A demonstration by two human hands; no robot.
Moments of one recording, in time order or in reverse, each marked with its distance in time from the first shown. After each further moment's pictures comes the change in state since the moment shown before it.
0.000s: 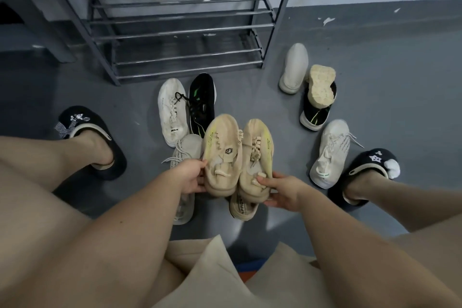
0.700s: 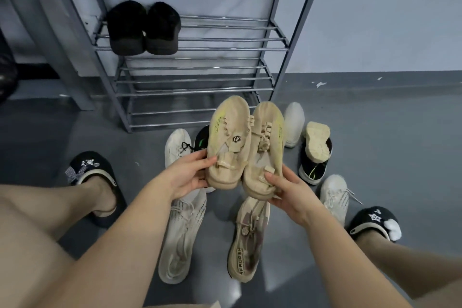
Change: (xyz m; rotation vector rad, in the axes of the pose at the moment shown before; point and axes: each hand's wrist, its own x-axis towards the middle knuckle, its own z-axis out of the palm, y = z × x) left_hand -0.056 0.100 -0.007 -0.027 -0.298 0.493; right_hand -0.036 -0.093 0.018 0.093 -0.009 -0.526
